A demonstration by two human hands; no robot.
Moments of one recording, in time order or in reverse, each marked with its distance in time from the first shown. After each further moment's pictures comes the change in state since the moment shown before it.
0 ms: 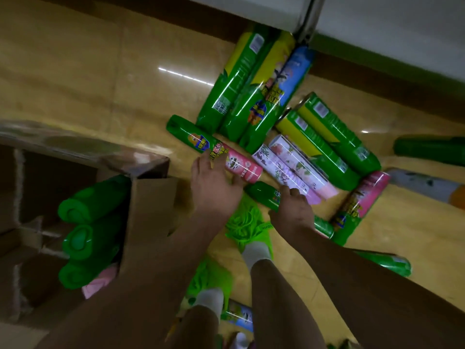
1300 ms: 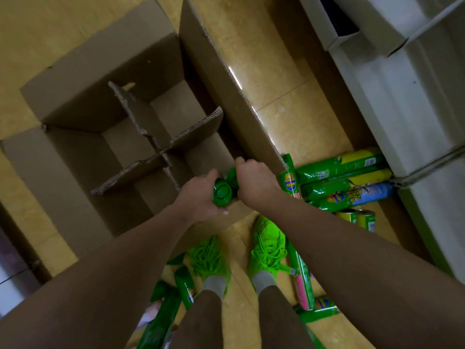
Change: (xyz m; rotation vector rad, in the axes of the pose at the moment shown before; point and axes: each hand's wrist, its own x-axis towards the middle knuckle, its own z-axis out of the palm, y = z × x) left_hand -0.097 -0.216 -0.167 -0.388 -0.053 -0.185; right_hand -0.106 -0.357 -0.067 -0.720 -0.018 -0.884
